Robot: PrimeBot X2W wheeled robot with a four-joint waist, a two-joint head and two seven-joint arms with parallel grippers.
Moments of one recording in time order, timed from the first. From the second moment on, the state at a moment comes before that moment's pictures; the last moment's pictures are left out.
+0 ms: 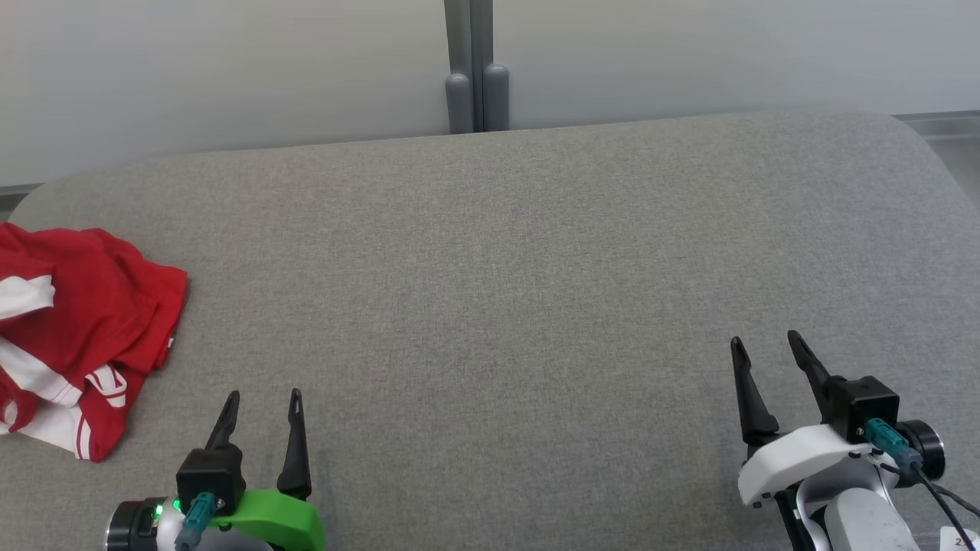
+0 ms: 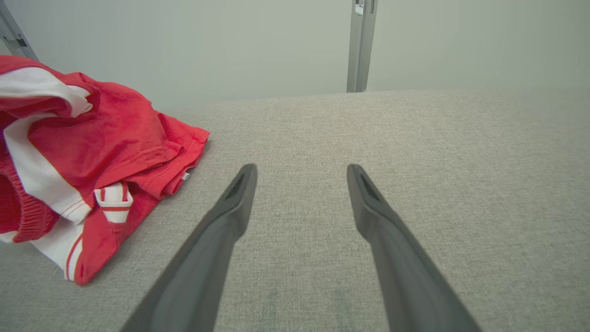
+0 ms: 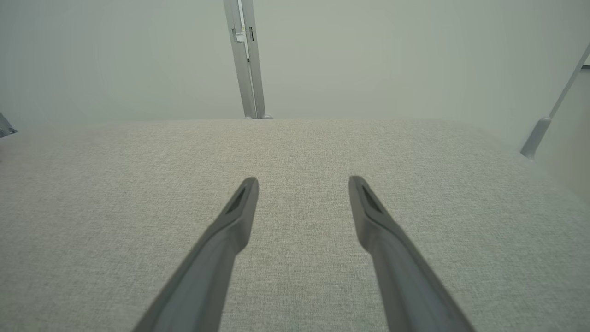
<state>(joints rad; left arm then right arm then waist) -0.06 0.05 -0.04 0.36 -0.07 -0.02 -0.26 -0.13 -0.05 -0.03 0.35 0.06 0.13 -0.25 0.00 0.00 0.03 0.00</state>
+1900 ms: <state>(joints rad) -0.18 0.08 0.14 0.42 -0.11 -0.08 -0.26 -0.19 -0.12 0.08 0.42 0.03 0.13 -0.26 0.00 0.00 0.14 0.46</state>
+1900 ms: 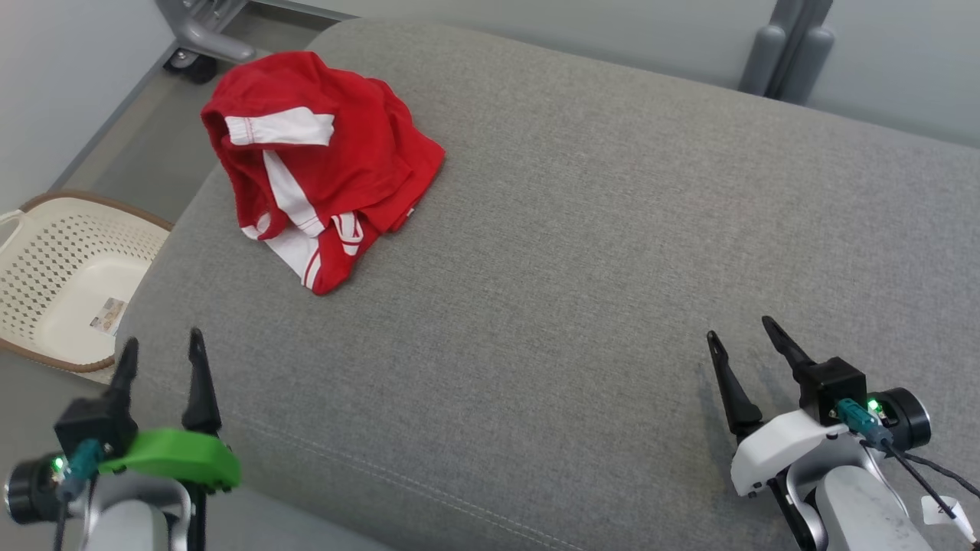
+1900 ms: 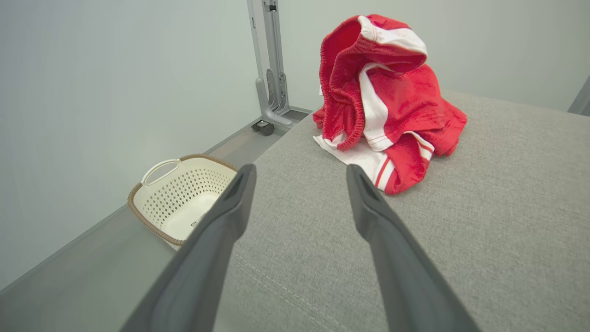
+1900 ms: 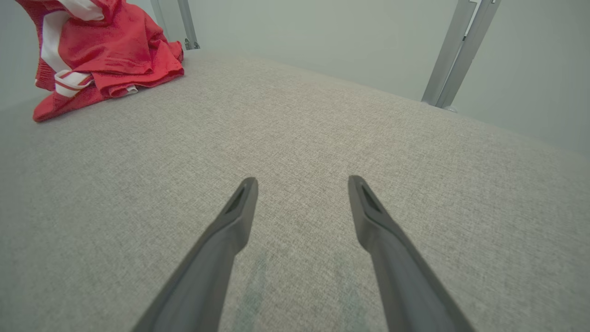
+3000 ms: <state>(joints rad) -0.87 0.40 -0.08 1.12 -0.29 -0.08 -0.14 -0.29 -0.17 0.07 0.40 0.04 0.13 -0.26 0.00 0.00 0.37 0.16</state>
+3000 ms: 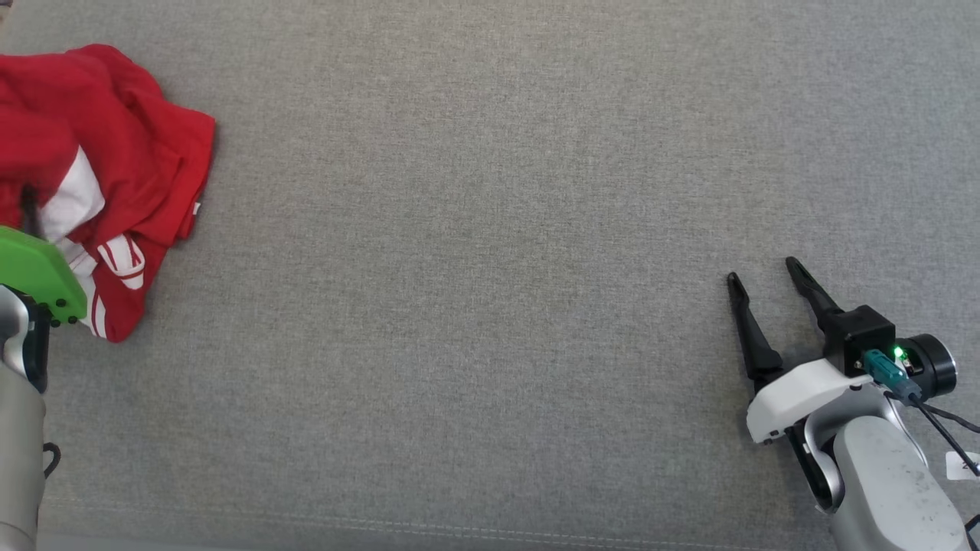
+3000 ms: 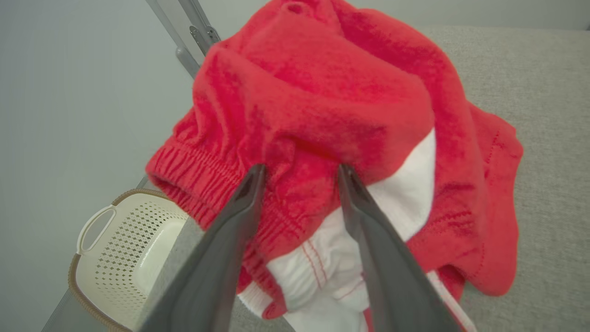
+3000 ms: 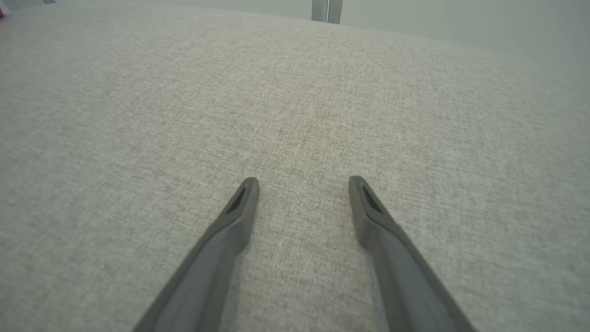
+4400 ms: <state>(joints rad) -0.87 0.14 -0.66 0.70 -0.63 -0.13 -0.23 -0.14 -0.05 0.04 0.45 0.11 0.13 -0.26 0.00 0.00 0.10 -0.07</state>
